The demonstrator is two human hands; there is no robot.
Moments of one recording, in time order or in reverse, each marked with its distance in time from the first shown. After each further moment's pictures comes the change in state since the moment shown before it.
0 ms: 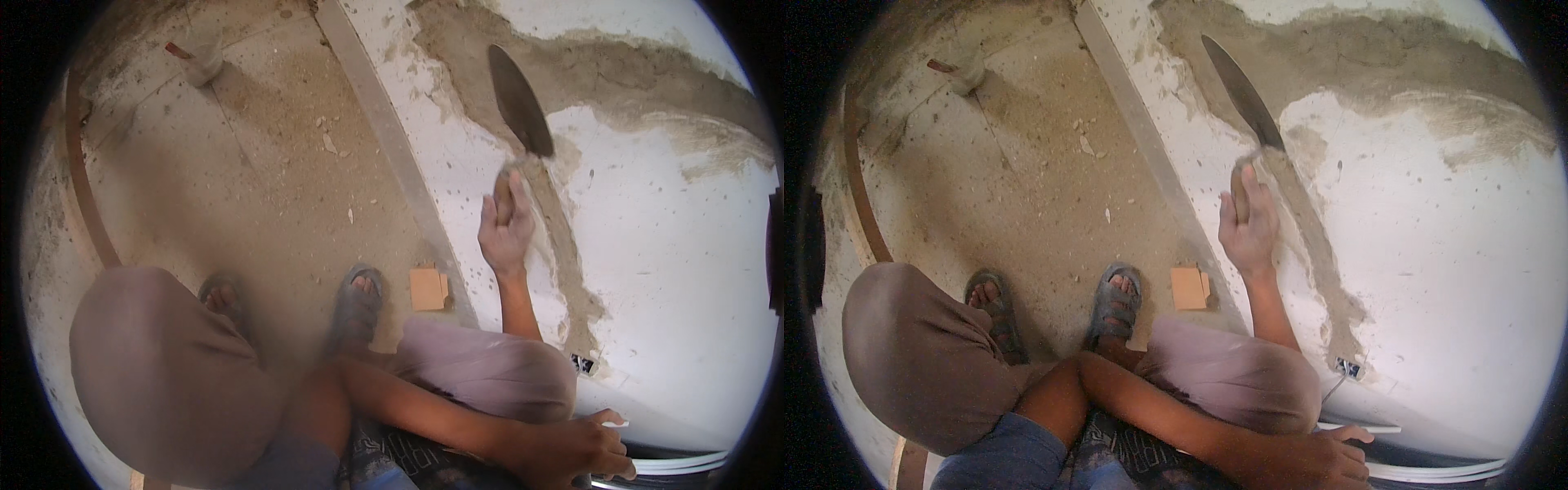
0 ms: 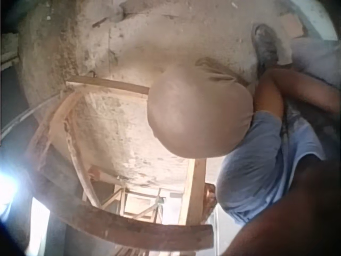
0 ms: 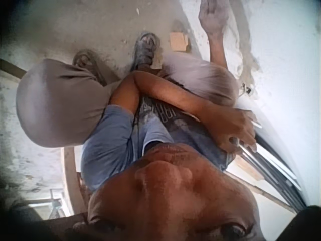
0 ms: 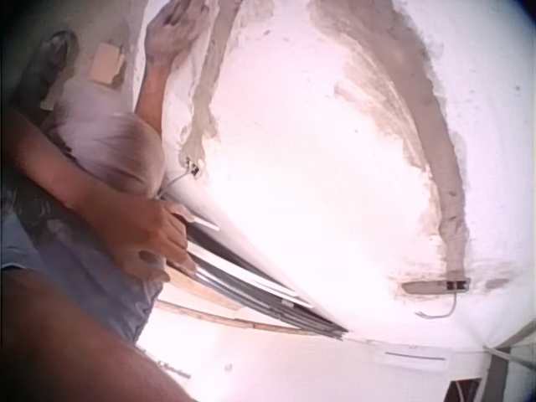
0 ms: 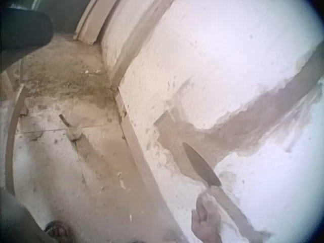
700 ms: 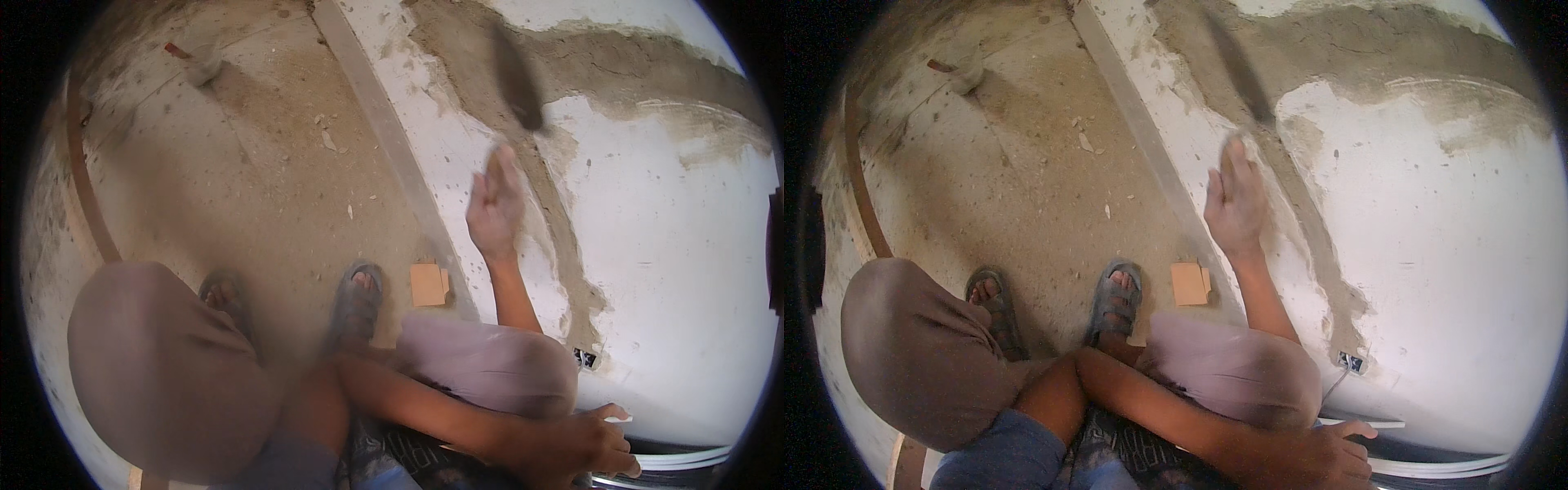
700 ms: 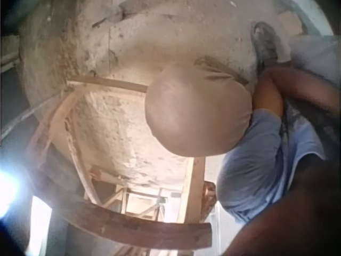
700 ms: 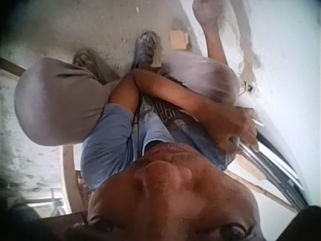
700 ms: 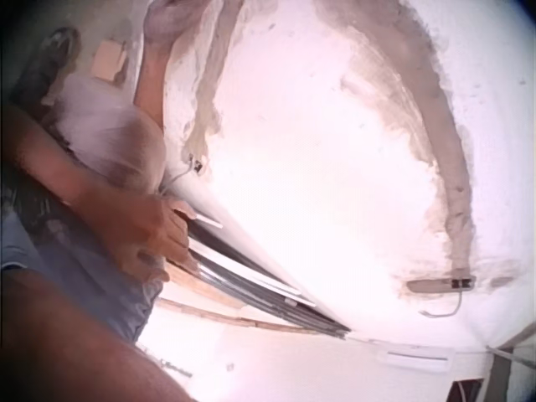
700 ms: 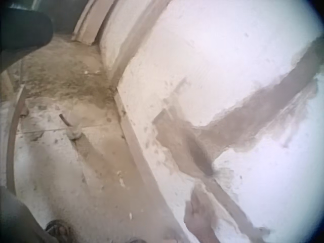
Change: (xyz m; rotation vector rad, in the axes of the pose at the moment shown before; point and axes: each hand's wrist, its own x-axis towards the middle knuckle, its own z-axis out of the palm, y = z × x) left_hand -0.003 0.002 0.007 -0.001 0.012 0.016; right_hand 0.023 -0.015 0.026 0.047 0.238 -0.204
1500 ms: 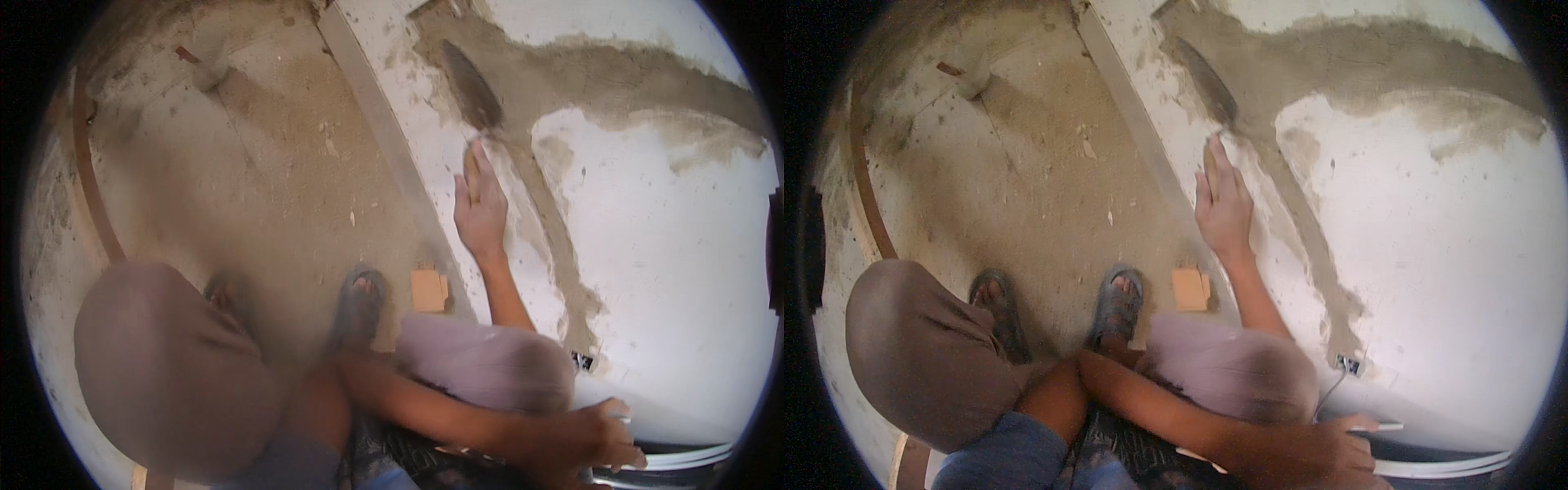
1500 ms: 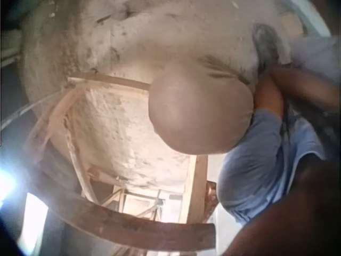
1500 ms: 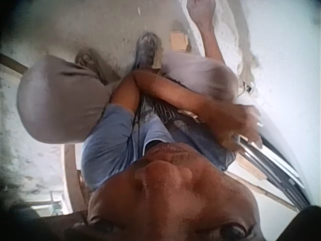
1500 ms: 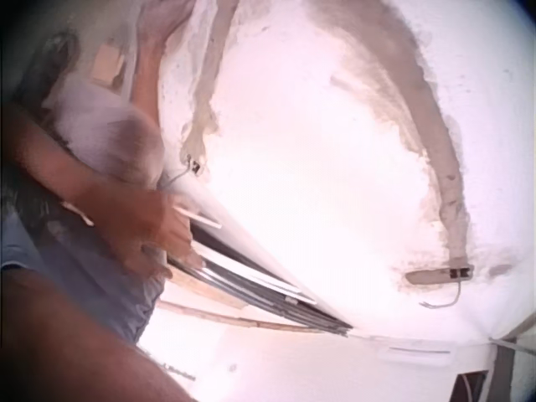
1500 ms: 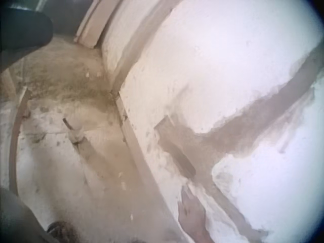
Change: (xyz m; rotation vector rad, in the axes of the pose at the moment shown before) left_hand 0.006 0.009 -0.003 0.102 0.002 0.028; right_hand 0.007 -0.013 0.008 -0.173 -0.215 0.170
